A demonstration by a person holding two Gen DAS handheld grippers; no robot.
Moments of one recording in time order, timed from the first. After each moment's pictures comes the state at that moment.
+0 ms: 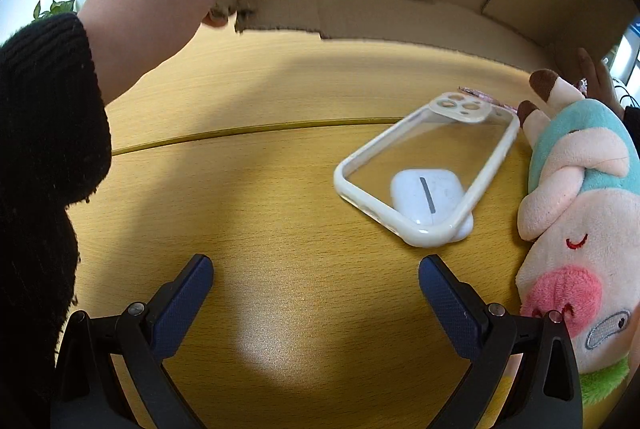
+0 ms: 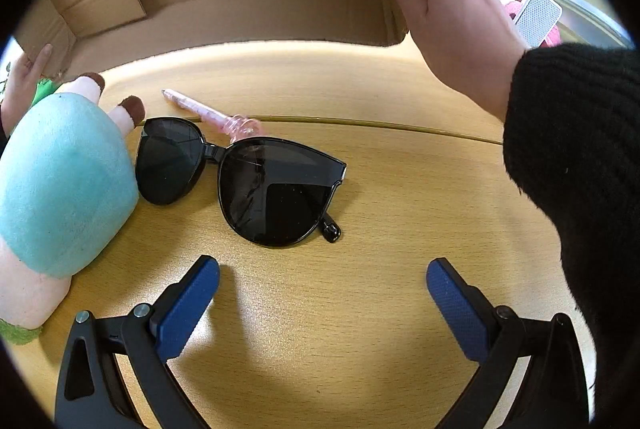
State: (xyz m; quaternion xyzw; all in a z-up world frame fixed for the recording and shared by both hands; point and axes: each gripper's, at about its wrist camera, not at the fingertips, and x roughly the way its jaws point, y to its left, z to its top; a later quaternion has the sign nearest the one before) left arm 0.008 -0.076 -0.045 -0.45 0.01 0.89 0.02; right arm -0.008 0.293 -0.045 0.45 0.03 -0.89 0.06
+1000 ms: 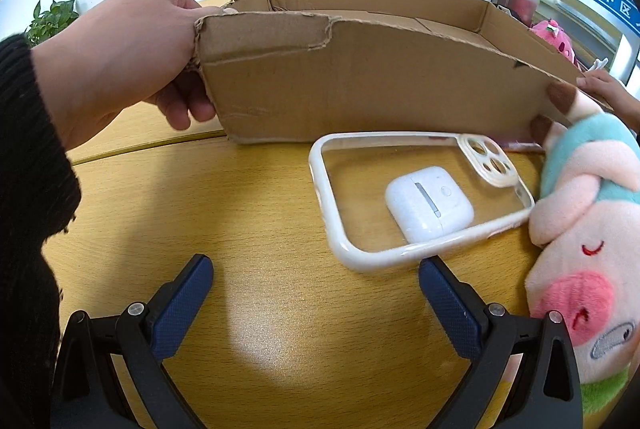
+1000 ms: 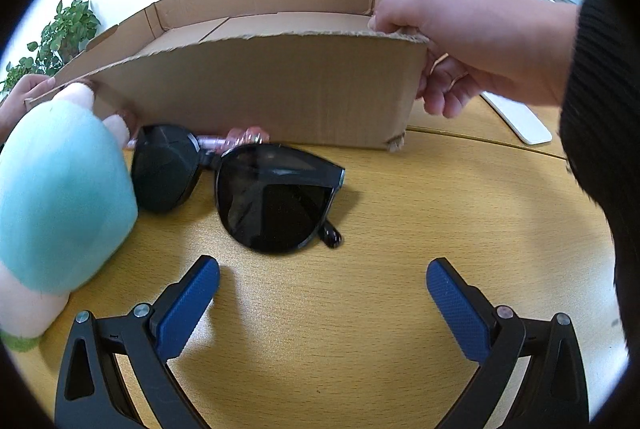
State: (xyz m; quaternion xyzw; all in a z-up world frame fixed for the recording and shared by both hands) left arm 0.009 -0.076 -0.045 -0.45 0.01 0.89 0.02; right arm -0.009 0.294 -0.042 0.45 0.03 -0.89 0.06
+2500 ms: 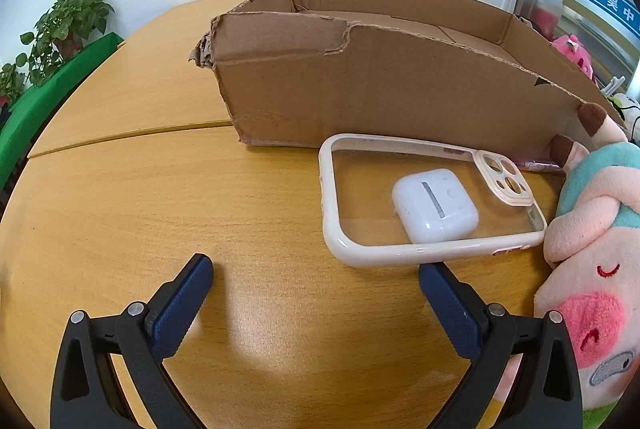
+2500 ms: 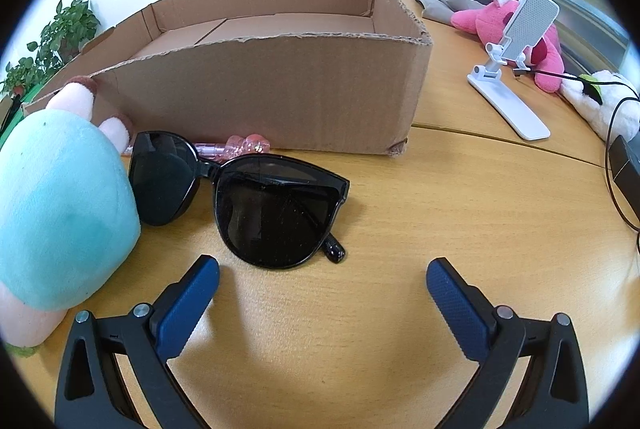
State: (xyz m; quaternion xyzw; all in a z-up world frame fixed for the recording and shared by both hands) left arm 0.010 -0.070 -0.047 -0.45 -0.02 0.89 -0.05; right arm -0.006 0.286 -0.046 0.45 0.03 -0.89 0.05
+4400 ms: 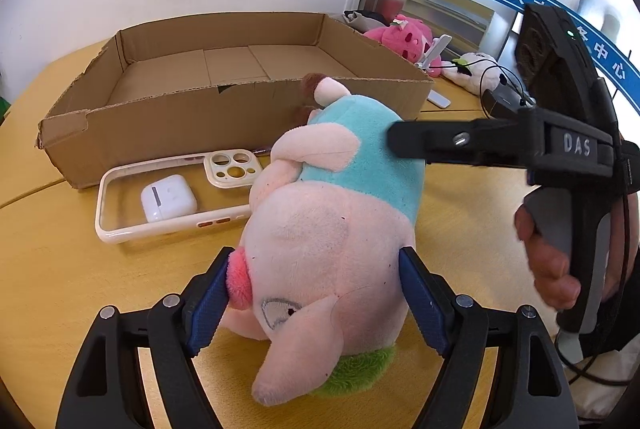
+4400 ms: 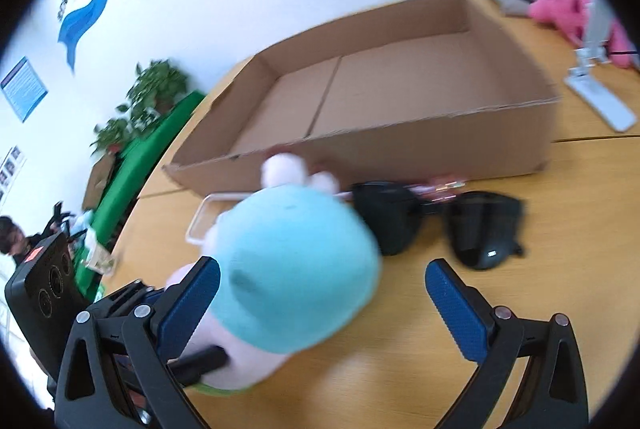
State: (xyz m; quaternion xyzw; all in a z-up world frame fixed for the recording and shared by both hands) left arm 0.078 0.030 -0.006 -0.41 -0.01 0.89 0.21; right arm 0.017 0.222 0.002 0.44 -0.14 -0.86 0.23
